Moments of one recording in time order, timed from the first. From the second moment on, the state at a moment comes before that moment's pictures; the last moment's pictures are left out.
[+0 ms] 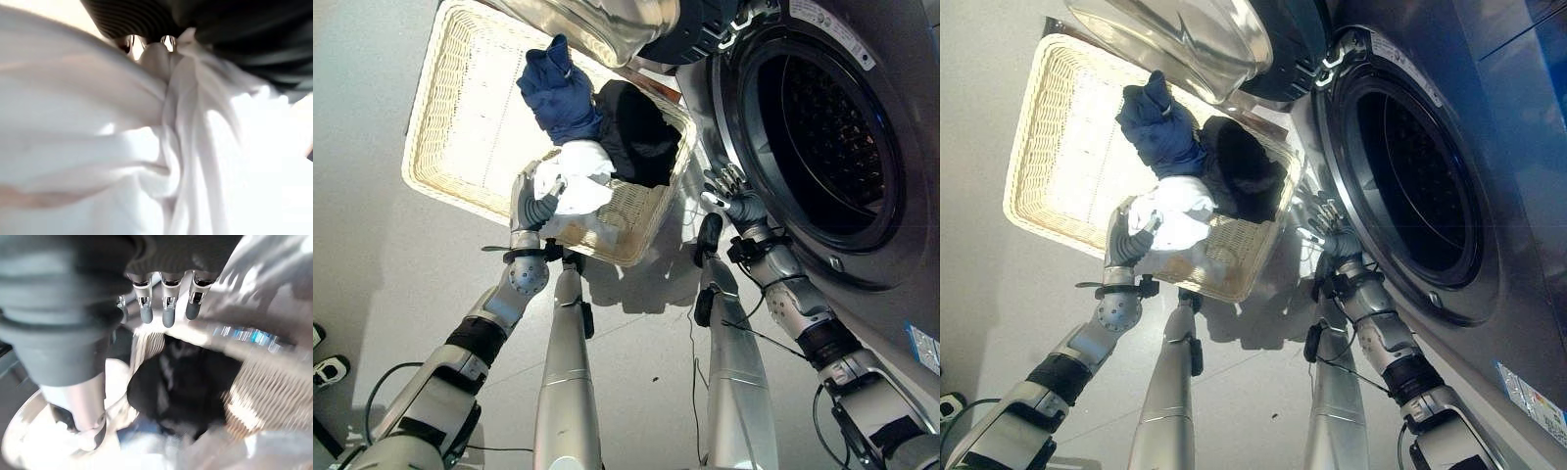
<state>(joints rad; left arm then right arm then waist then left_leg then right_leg) -0.59 0.55 -0.34 0.42 0.07 -0.47 0.73 -0.55 -0.43 0.31 0.28 0.75 -0.23 0.01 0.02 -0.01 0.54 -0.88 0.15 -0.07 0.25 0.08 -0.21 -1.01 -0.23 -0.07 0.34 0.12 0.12</state>
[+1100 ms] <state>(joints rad) -0.67 0.46 -0.39 0.20 0.02 -0.51 0.40 -0.67 -0.32 0.42 0.07 0.86 -0.10 0.05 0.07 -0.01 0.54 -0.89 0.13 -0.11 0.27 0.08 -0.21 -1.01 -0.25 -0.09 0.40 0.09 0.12</state>
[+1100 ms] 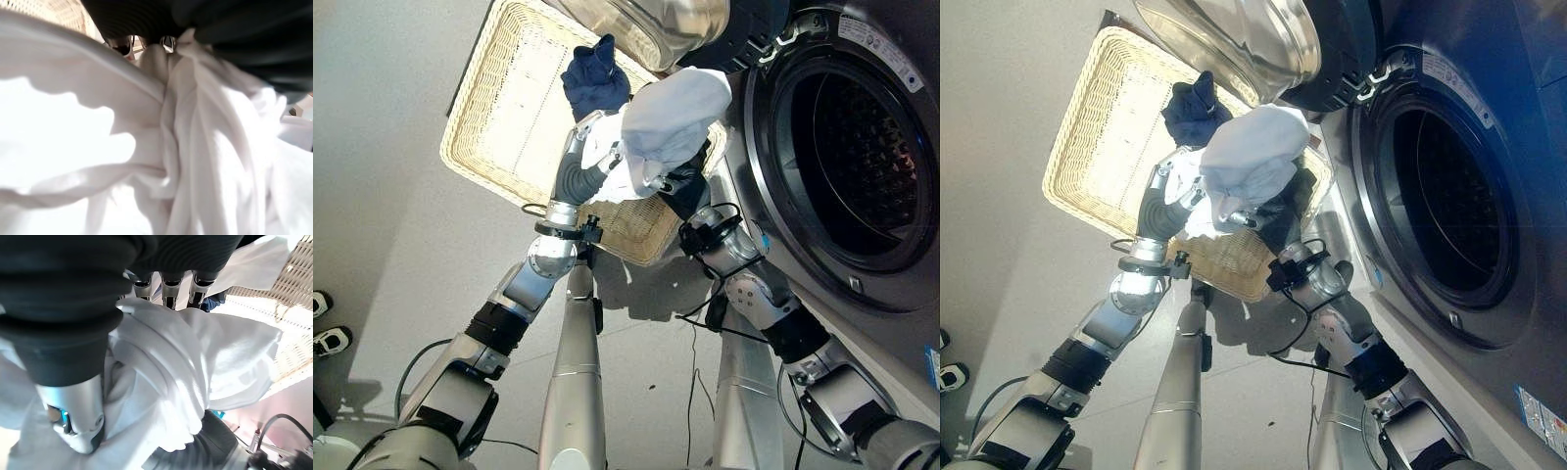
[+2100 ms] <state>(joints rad) -0.67 0.41 -0.45 0.18 0.06 -0.52 0.58 -0.67 -0.29 0.40 0.06 0.86 -0.19 -0.03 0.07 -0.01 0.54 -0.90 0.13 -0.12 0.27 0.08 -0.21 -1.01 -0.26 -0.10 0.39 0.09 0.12</state>
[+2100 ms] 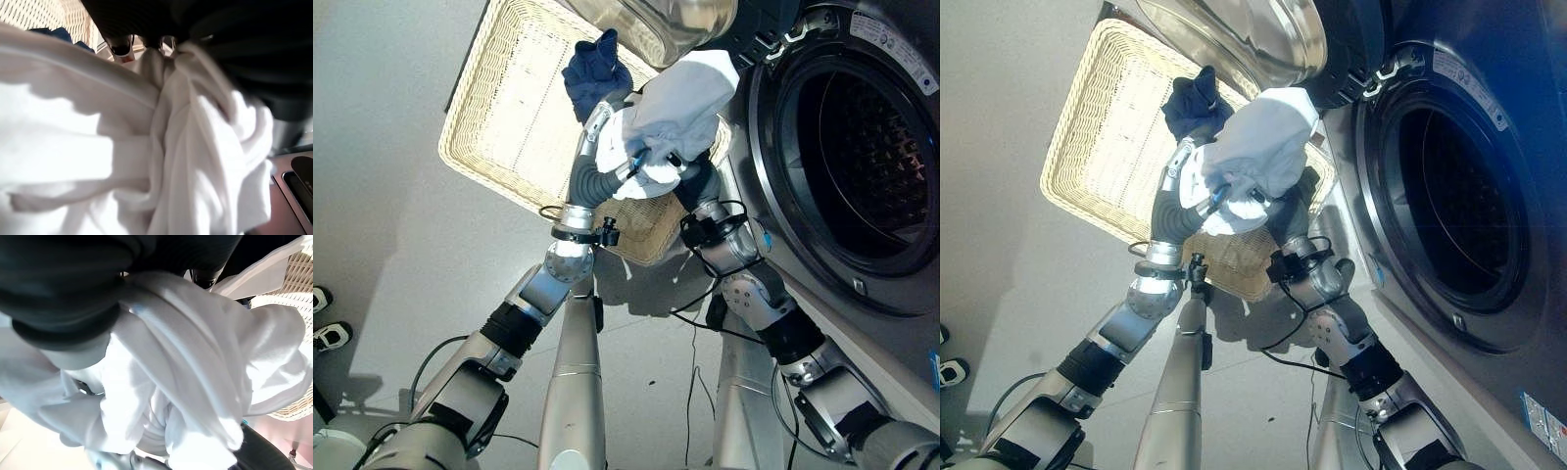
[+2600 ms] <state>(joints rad) -0.66 0.37 -0.36 0.18 0.30 -0.49 1.12 -0.67 -0.24 0.41 0.06 0.88 -0.20 -0.10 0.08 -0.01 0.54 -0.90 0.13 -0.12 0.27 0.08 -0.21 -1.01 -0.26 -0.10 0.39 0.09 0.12</state>
